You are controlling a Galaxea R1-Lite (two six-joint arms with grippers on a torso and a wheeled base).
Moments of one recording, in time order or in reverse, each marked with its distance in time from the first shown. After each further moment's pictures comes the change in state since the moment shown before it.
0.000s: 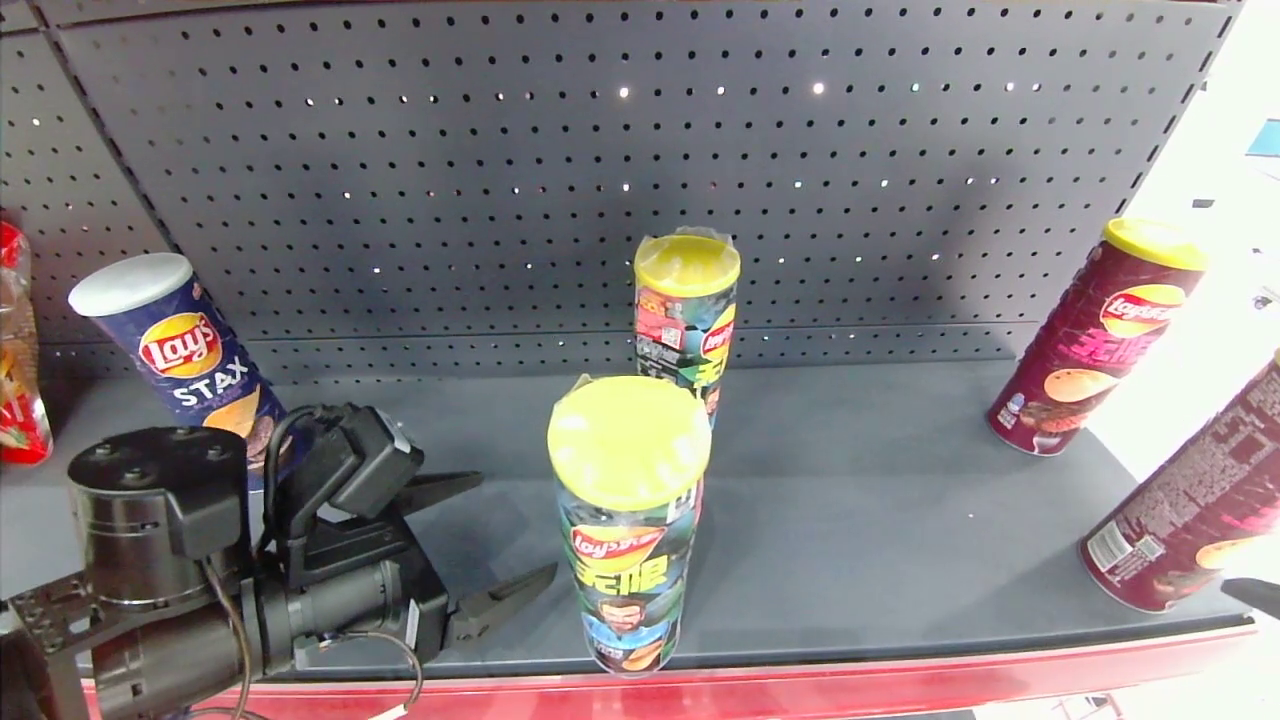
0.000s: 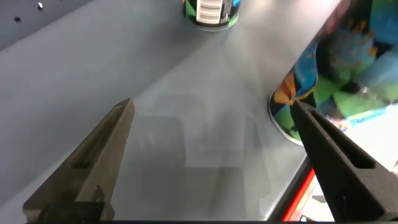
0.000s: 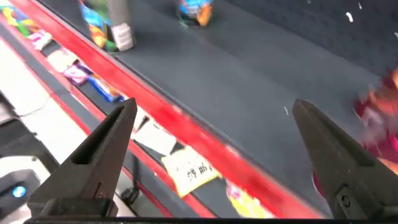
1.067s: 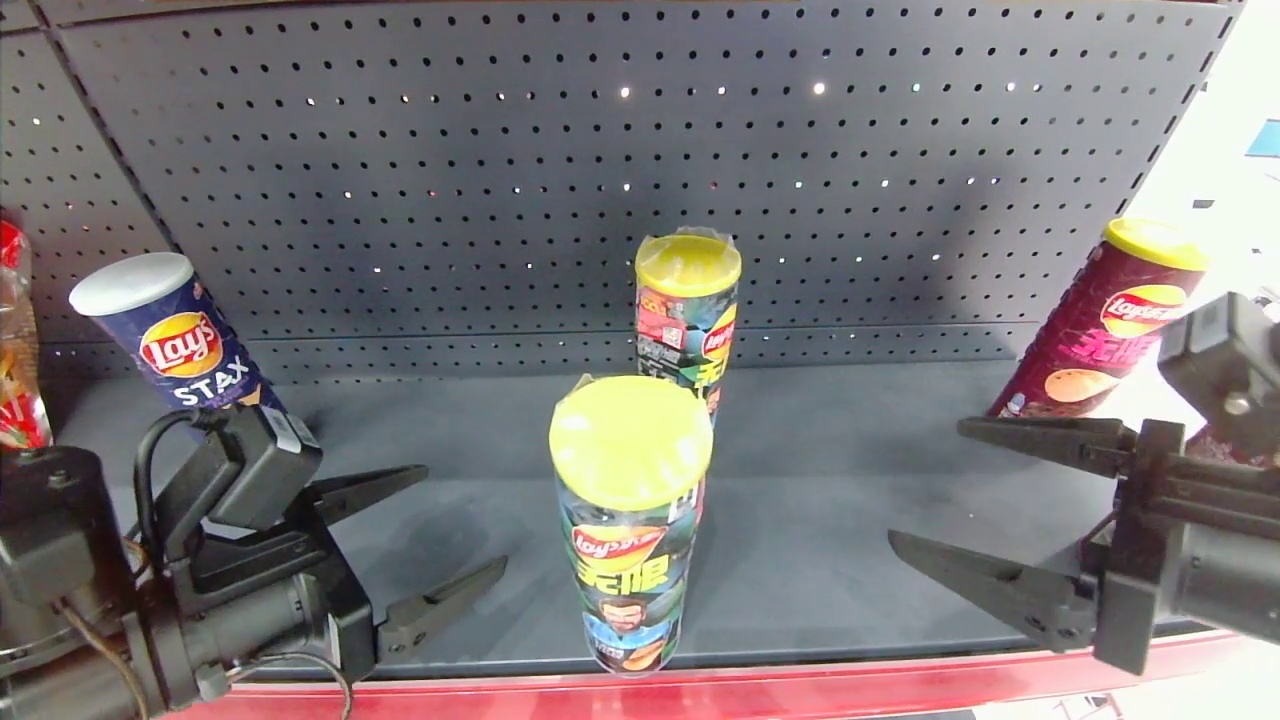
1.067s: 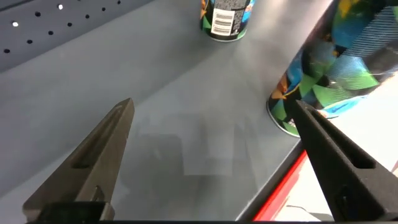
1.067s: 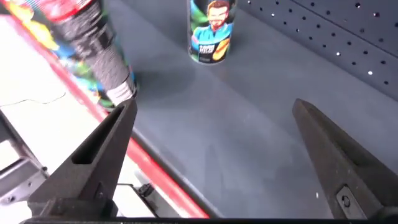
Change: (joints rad) left arm 0.054 -0.153 0.066 -0.001 -0.001 -0.046; right arm 0.078 0.593 -0.344 -0.099 0.007 0.049
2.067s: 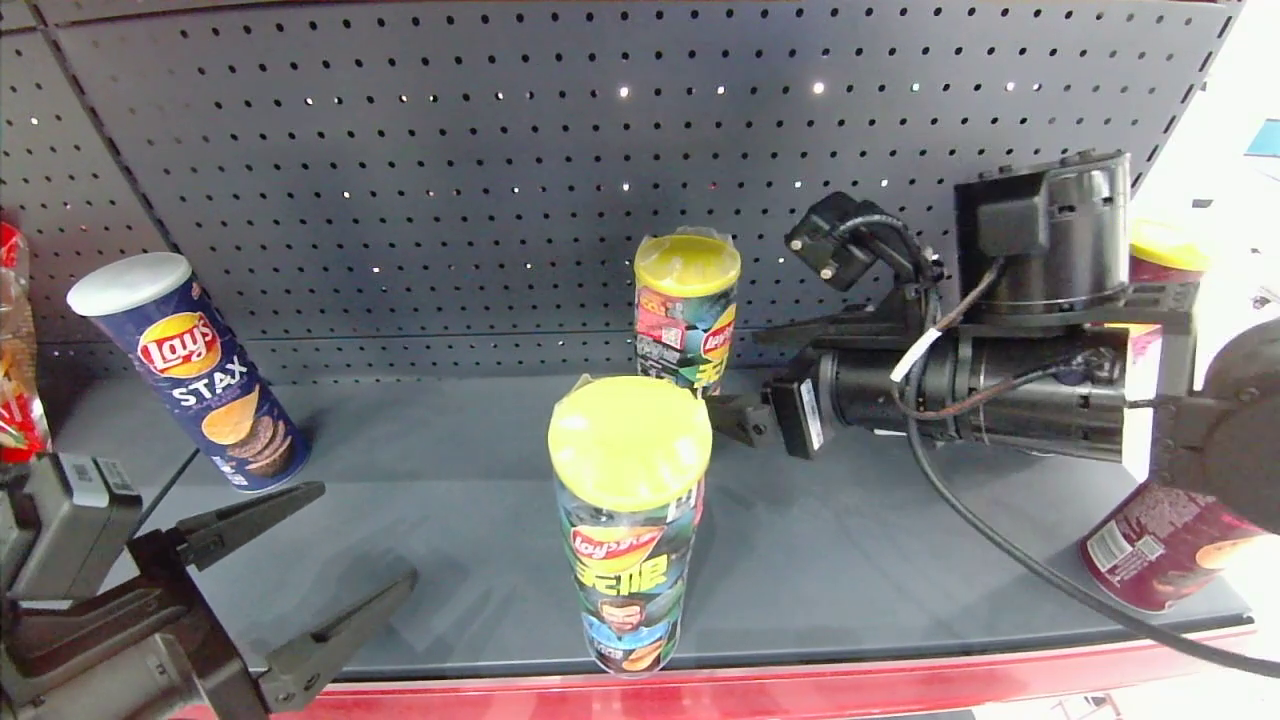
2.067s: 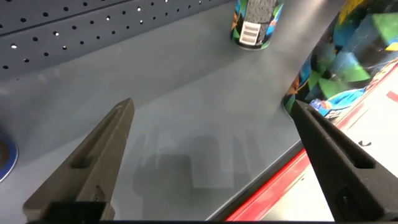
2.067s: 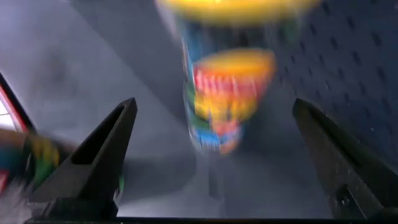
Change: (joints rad) left arm 0.076 -0.238 0.133 0.003 0.061 -0.032; right arm -0.012 0.507 -0.463 -0.004 0.074 0.008
